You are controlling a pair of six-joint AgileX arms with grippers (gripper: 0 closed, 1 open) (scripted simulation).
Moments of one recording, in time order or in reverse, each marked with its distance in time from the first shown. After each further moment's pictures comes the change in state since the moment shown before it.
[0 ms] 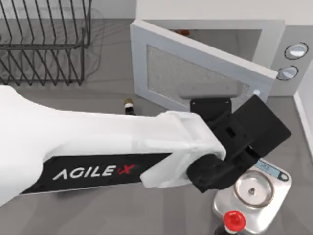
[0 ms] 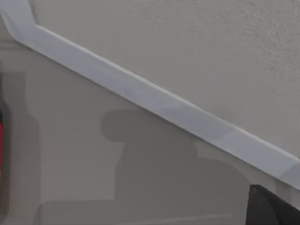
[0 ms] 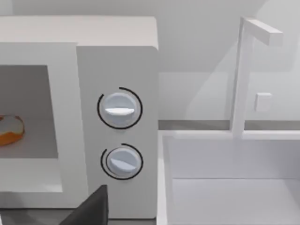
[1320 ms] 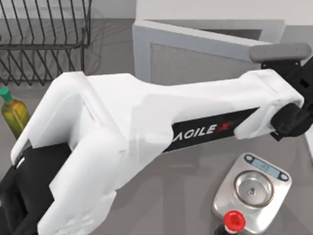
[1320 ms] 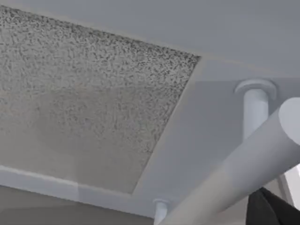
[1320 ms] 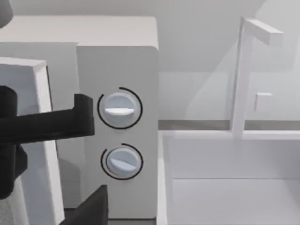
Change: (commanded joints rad) left arm 0.089 0.454 0.667 -0.134 0.075 0.104; right arm 0.000 0.000 0.000 0.000 0.000 0.000
